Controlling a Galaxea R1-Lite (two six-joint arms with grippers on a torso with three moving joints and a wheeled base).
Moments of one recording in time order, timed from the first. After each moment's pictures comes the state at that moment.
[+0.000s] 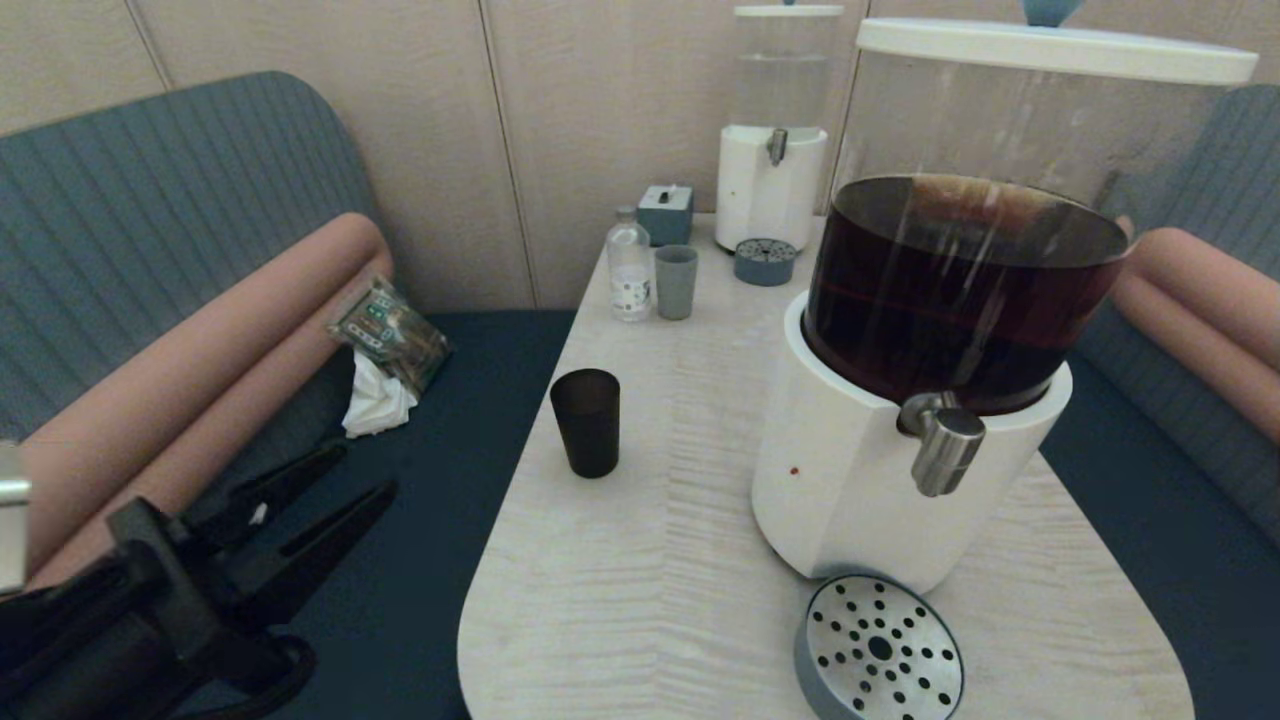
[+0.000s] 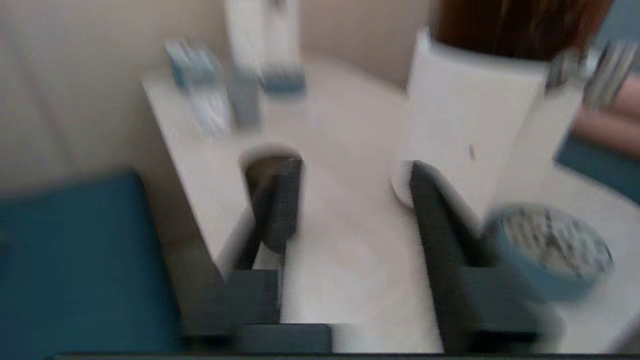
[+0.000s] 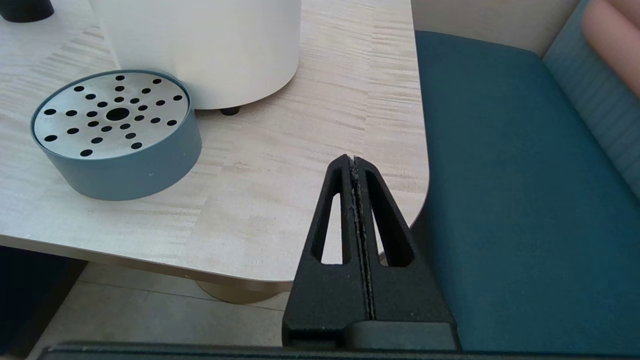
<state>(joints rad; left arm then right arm) -0.28 1.26 0.00 -1.52 -0.31 -0.04 0.00 0.00 0.00 0.01 0.01 -0.06</state>
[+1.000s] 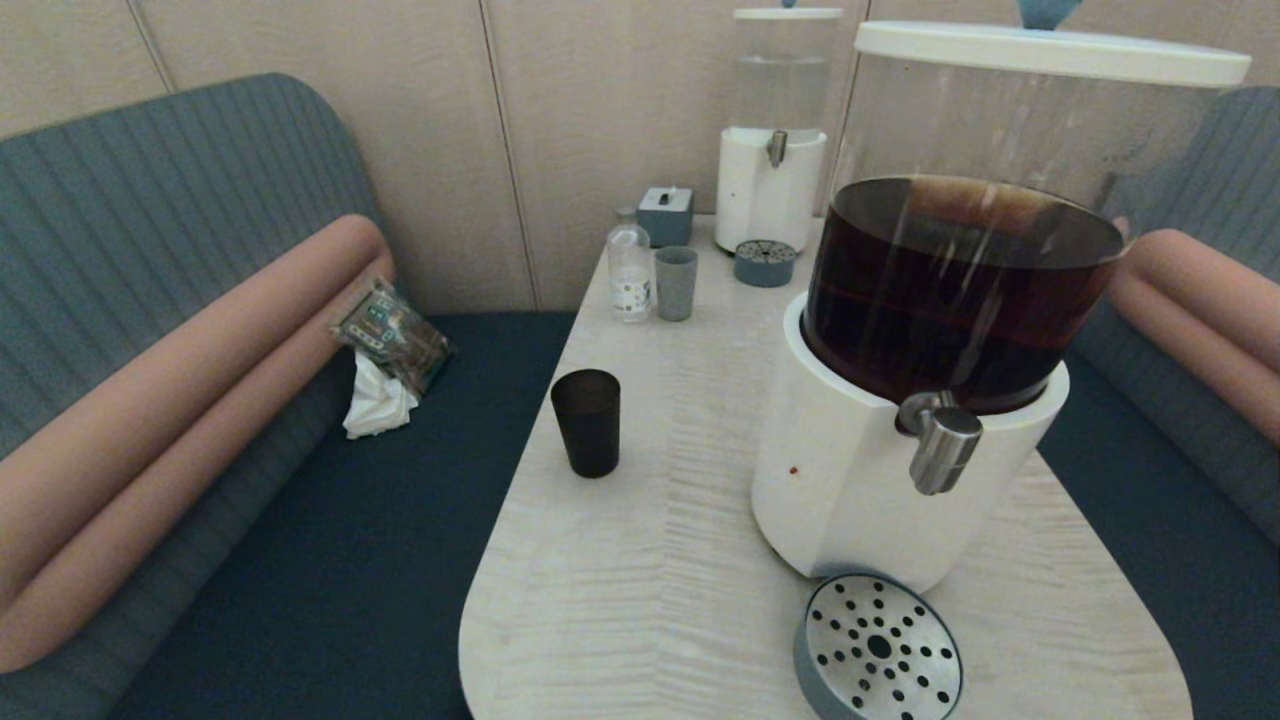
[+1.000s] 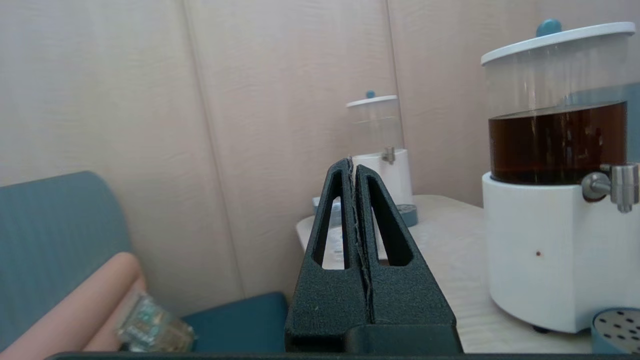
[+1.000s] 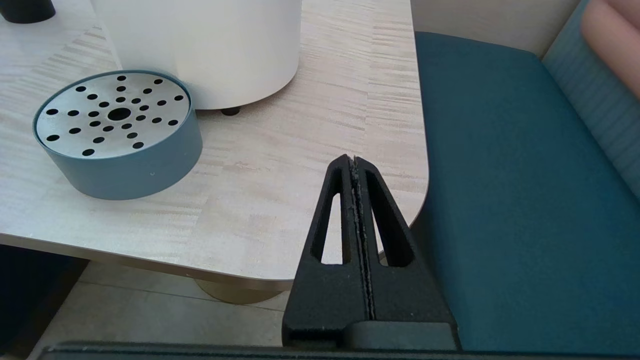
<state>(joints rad) 0.00 0.26 0.00 -0.96 -0.29 -0.03 0.00 0.00 0.00 0.01 0.01 -0.06</state>
